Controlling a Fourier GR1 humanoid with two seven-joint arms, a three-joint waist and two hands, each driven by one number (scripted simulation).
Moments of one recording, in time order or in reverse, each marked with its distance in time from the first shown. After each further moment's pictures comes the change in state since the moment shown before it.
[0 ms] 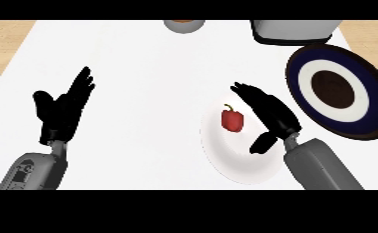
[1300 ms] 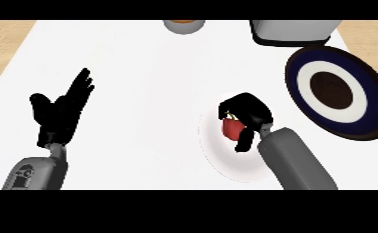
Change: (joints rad) left arm 0.028 -0.088 0.109 -0.052 -0.110 -0.094 0.040; right arm -0.114 0.173 -0.050 0.220 0.287 0.103 -0.055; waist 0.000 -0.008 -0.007
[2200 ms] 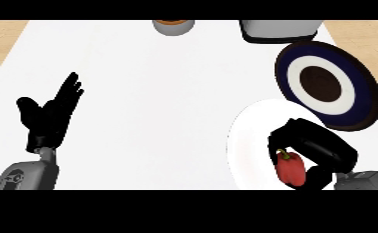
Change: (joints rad) left arm 0.028 0.011 0.060 0.017 -0.001 -0.012 -0.011; right arm 0.373 -0.314 -0.121 -0.587 -0.301 0.248 -0.453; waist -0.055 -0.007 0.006
